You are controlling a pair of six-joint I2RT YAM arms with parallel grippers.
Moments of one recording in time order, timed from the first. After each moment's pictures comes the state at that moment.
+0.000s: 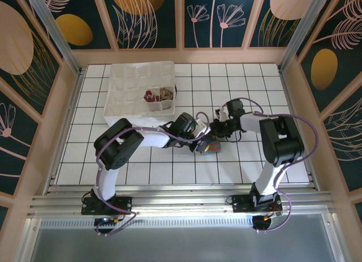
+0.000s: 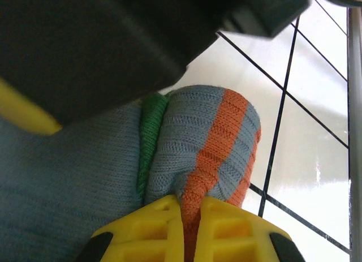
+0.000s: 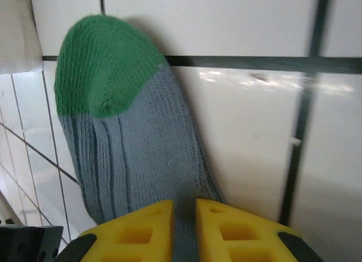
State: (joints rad) left arm -0.84 2.03 1.09 0.16 0.58 -0.19; right arm 0.24 1.77 0.87 -0.27 -0.62 0.36
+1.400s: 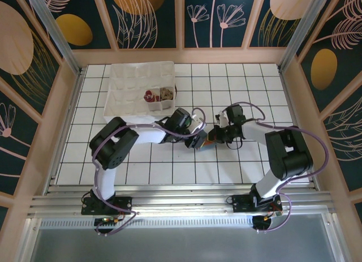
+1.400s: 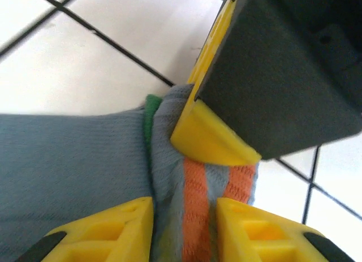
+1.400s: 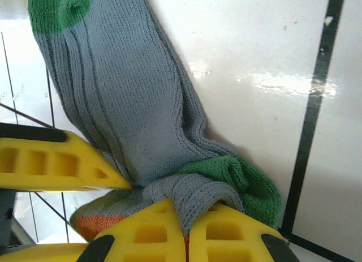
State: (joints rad) left arm -0.79 1.96 1.08 0.07 0.48 -0.05; right arm 0.32 1.63 0.77 -0.29 -0.56 0.38
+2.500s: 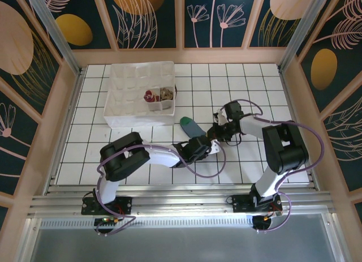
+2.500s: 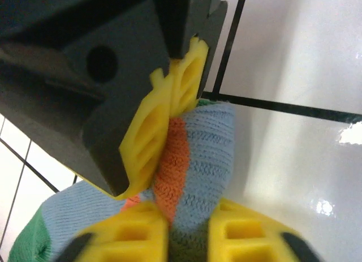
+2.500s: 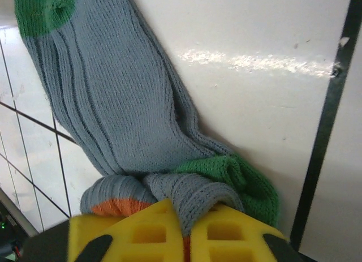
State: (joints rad) left arm -1.12 2.01 1.05 0.21 -0.38 0.47; right arm 0.30 1.69 0.86 -0.38 -0.59 0.35
